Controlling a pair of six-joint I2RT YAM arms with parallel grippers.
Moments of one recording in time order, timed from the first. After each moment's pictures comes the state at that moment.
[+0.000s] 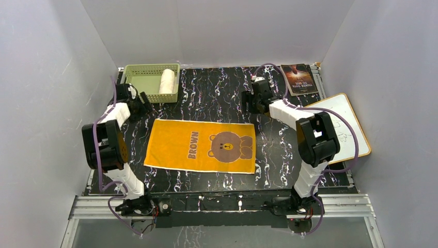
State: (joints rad) left arm 0.19 1.79 1.18 -0.36 0.15 -0.29; right arm 0.33 1.83 1.21 -0.21 0.05 0.25
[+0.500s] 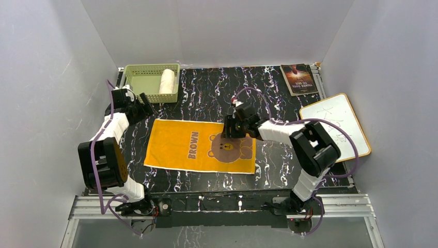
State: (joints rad) left arm 0.19 1.53 1.00 -0.29 0.19 -0.31; right arm 0.59 1.76 0.96 -0.02 -0.22 0.46
